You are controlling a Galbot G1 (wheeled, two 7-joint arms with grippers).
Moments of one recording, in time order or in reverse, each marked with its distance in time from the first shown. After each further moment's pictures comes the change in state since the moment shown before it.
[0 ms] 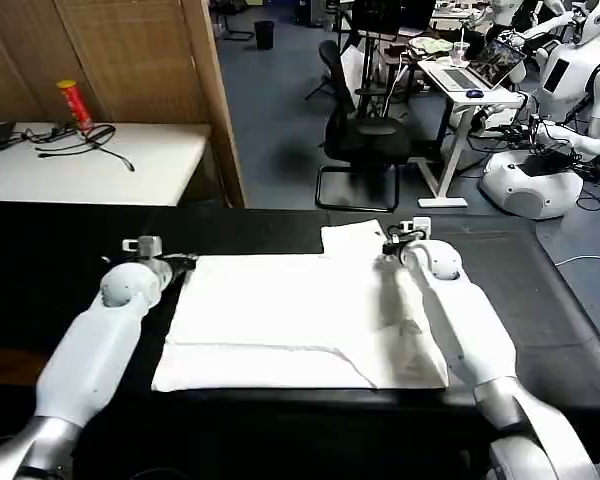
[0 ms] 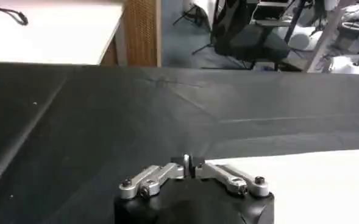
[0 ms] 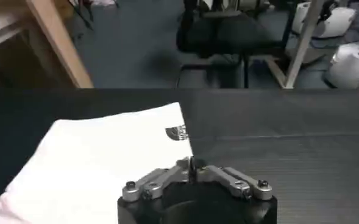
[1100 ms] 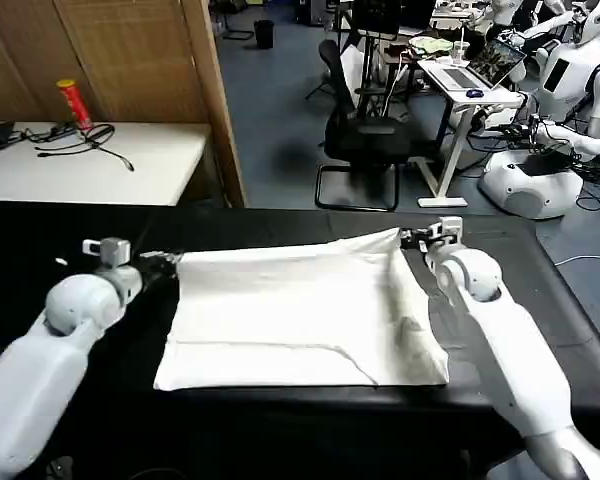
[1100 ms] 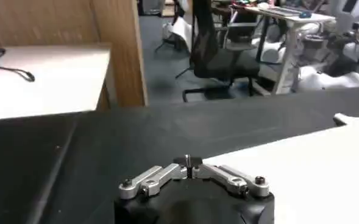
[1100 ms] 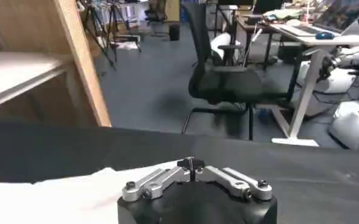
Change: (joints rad) left arm 0.275 0.259 -0.109 -0.514 -0.150 0.039 -0.050; right arm -0.264 -0.210 0.051 0.523 0.062 -0.067 0.046
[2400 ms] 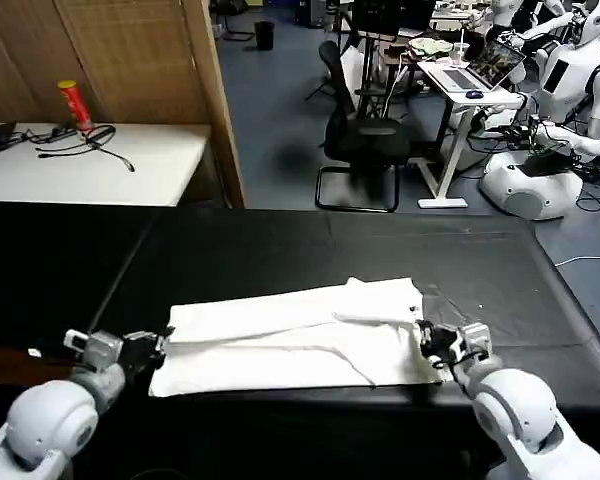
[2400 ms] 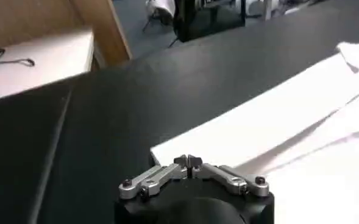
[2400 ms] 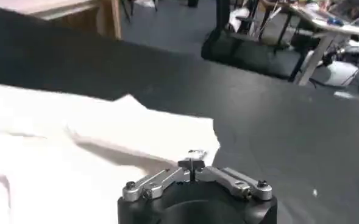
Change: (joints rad) left arm 0.603 0.004 -0.253 -0.407 0.221 0.012 -0.005; right arm -0.627 -0.115 0.167 0.489 -0.071 -0.059 0.039
